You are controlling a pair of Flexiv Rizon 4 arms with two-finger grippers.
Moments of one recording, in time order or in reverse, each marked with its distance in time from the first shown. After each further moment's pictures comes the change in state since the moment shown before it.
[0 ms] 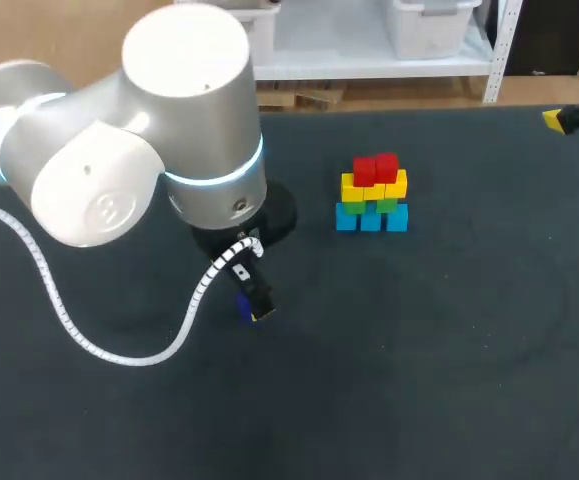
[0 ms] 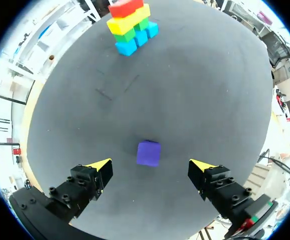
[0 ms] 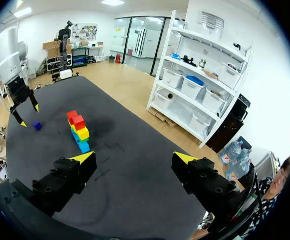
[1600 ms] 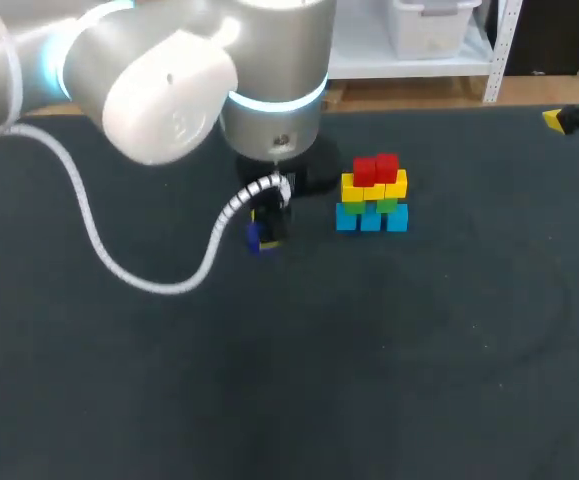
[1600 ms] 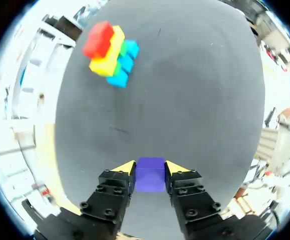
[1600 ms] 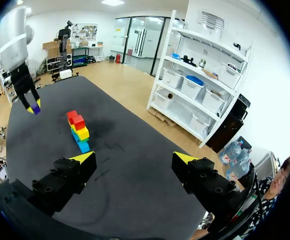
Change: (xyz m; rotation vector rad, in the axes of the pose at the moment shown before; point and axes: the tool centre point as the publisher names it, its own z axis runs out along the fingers) left arm -0.062 0.035 -0.061 -0.094 0.074 0.375; right arm 0.000 0.000 0.000 0.000 0.000 0.000
